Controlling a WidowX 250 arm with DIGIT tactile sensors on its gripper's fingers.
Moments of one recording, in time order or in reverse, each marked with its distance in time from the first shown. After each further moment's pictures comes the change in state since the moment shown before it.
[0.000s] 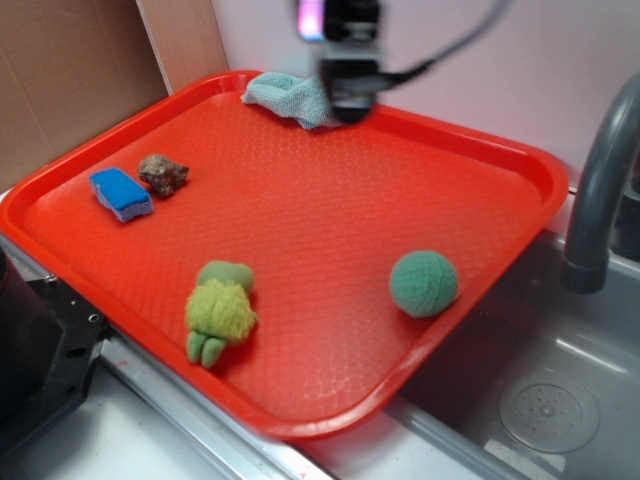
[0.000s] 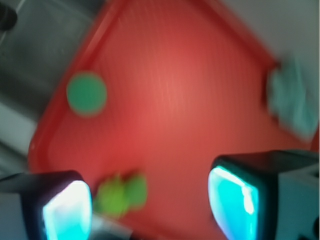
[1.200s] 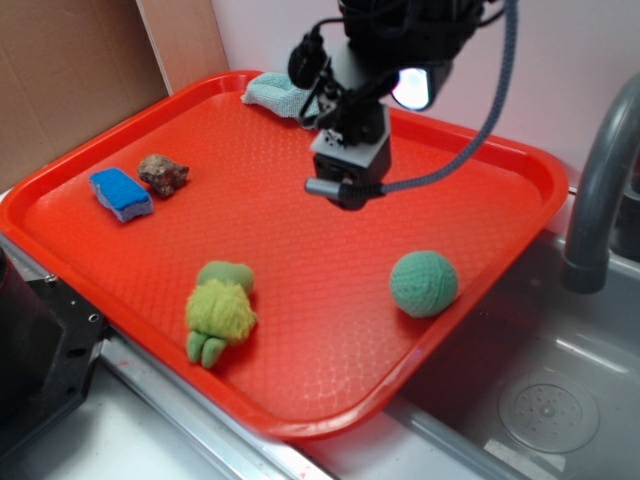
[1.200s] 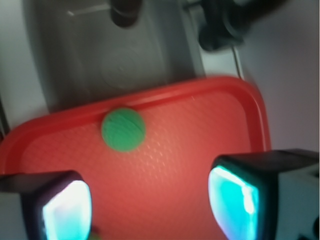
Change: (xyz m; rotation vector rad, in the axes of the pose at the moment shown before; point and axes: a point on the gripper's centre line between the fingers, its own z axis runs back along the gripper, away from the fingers) arm 0.004 -0.030 -0.016 0.120 -0.282 -0.621
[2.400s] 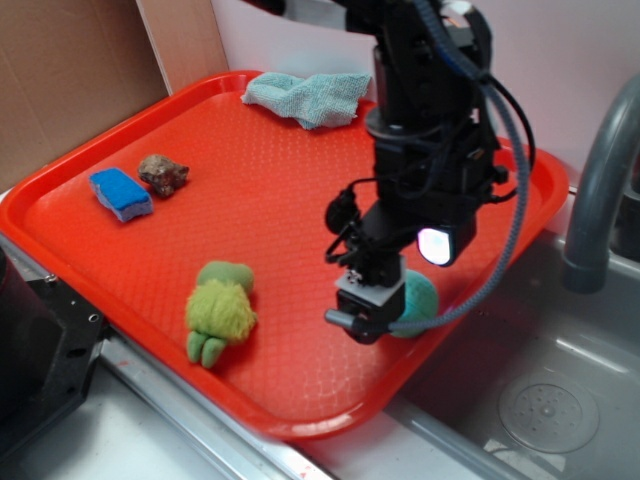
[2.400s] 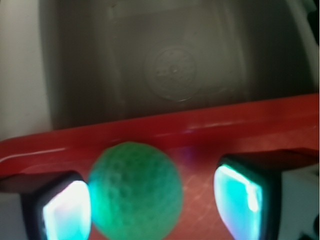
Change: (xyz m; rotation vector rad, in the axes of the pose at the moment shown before) arm 0.014 -0.032 -0.081 -0.220 -0.084 -0.068
